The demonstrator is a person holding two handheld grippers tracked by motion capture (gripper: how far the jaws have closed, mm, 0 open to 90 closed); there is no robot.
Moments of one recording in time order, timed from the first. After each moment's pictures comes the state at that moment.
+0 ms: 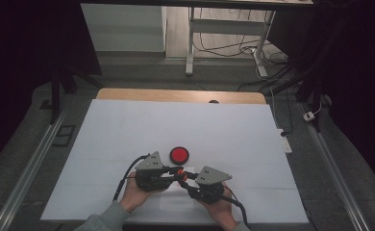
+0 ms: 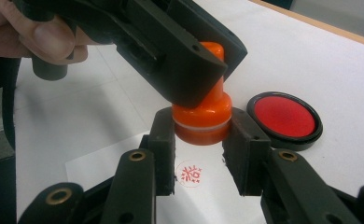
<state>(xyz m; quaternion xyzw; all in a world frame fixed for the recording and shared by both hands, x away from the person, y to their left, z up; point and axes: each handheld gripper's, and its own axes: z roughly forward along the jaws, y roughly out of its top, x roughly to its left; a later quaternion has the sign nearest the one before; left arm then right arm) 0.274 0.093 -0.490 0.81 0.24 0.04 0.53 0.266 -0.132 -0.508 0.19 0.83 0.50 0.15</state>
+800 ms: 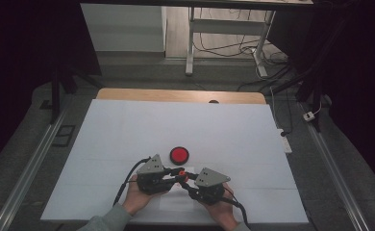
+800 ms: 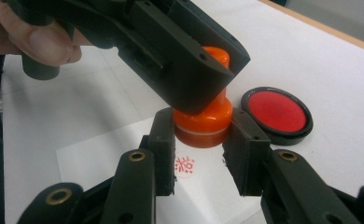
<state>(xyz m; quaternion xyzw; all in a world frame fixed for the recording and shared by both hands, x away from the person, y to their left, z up) 0.268 0.087 -0.499 0.80 0.25 0.06 0.54 0.263 -0.132 -0.508 0.18 0.84 0.48 0.17</state>
